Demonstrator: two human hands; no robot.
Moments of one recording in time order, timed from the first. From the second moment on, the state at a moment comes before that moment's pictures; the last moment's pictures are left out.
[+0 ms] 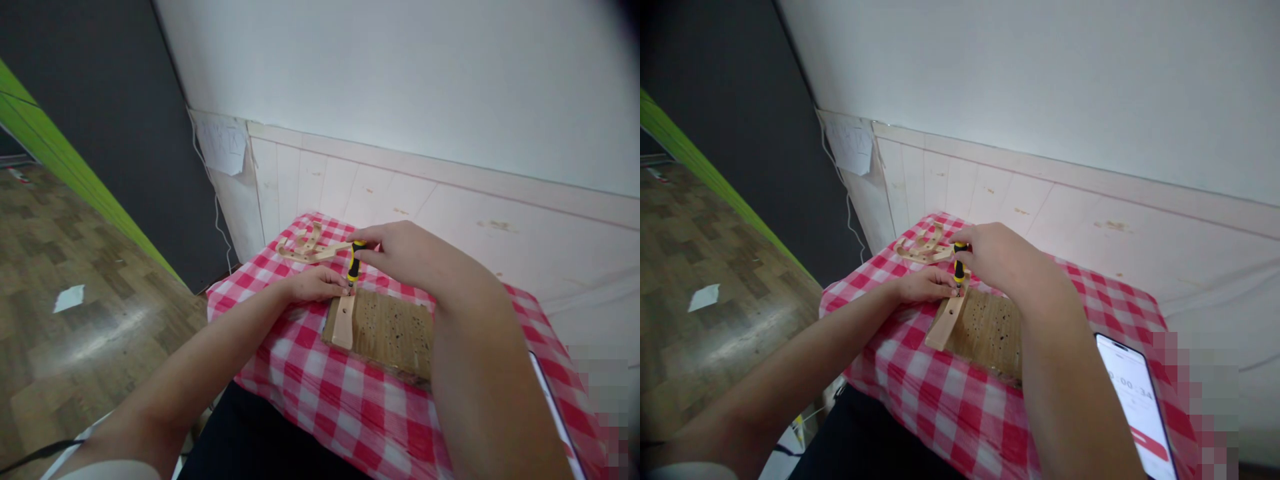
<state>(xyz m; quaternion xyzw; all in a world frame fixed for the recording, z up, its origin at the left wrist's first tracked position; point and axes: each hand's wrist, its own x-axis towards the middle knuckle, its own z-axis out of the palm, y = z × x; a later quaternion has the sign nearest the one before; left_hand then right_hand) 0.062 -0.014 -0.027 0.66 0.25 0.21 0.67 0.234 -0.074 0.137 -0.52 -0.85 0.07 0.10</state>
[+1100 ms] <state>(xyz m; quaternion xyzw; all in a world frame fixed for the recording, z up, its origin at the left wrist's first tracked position) 0.062 -0.015 -0.022 0.67 0.24 0.20 0.67 0.233 -0.075 0.141 -0.56 -0.82 0.03 0.03</state>
